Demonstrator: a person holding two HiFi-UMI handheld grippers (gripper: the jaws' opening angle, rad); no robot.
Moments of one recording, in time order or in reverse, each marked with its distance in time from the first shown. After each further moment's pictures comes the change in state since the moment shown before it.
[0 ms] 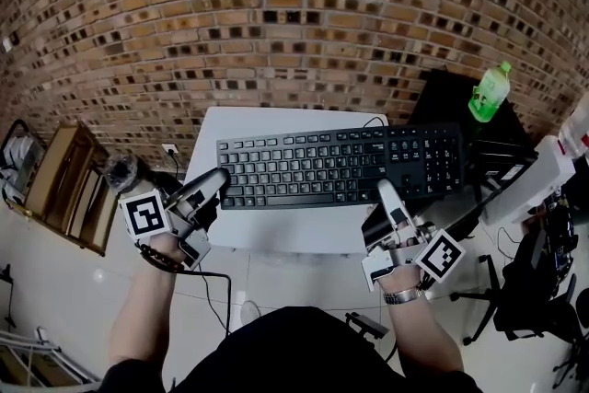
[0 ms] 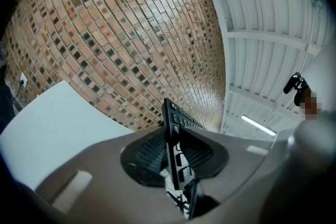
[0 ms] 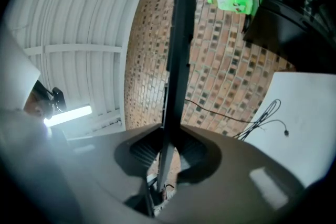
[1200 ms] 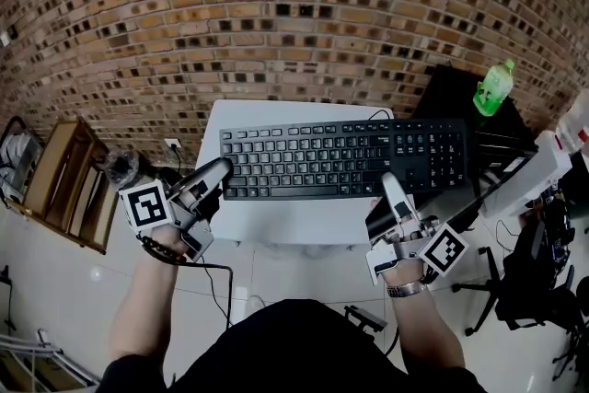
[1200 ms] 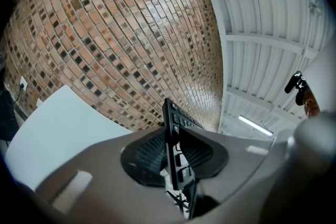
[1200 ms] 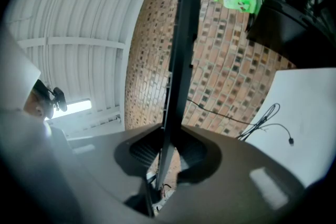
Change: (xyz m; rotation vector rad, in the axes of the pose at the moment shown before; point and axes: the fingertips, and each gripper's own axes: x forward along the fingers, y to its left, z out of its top) left arm -0.050 -0.003 0.008 0.002 -0.007 -0.031; right arm -0.004 0.032 -0.046 -0.041 0.000 0.001
